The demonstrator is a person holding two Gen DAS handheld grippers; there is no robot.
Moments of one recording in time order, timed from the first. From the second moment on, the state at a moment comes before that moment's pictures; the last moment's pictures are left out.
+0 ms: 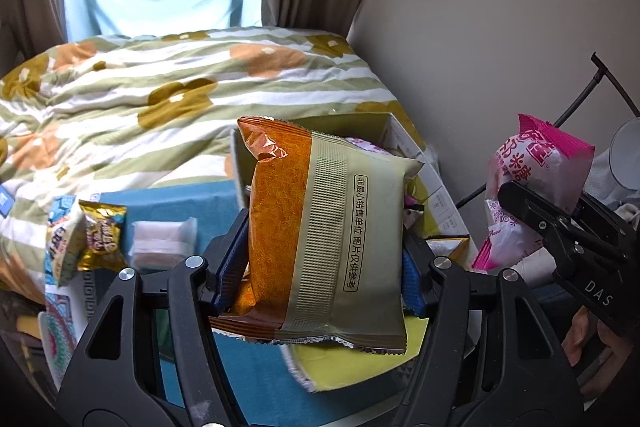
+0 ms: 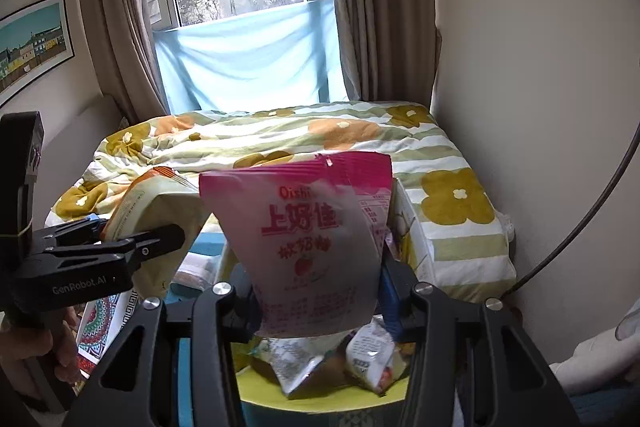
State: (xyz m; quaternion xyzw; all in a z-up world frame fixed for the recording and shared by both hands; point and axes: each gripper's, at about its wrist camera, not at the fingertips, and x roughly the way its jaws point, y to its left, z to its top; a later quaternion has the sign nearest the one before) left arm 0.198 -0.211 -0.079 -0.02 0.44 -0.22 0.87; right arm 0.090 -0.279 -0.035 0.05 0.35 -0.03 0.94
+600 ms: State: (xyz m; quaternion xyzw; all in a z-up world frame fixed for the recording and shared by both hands) left arm 0.185 -0.218 -0.115 -0.03 0.47 -0.14 0.87; right arm 0.123 -0.344 -0.095 0.07 0.42 0.04 0.90
